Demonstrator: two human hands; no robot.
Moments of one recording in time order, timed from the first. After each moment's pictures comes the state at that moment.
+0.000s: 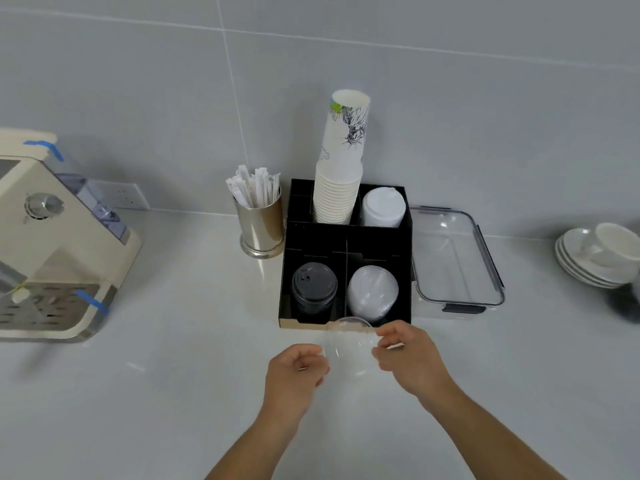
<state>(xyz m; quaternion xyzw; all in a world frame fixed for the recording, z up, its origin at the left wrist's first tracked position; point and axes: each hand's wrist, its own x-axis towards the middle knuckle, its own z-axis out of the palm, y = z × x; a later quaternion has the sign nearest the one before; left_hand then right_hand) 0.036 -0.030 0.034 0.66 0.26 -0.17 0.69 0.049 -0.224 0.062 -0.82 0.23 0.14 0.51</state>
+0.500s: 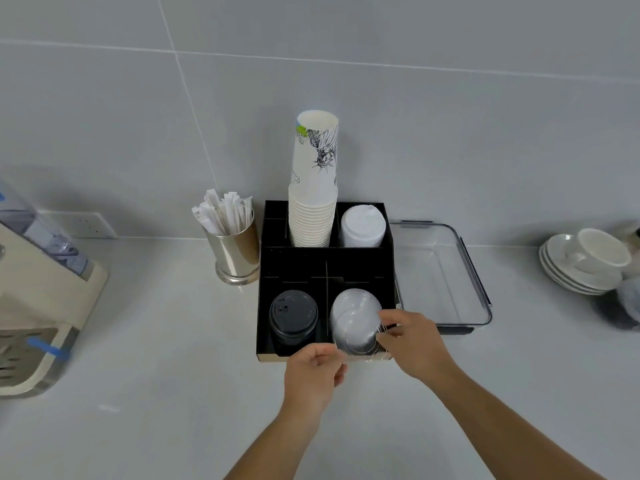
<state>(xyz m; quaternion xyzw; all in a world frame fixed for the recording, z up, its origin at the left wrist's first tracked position) 0.093 -0.088 0.039 0.63 0.25 -0.19 0.70 0.113 -0.267 0.069 -0.87 0.19 0.11 0.43</state>
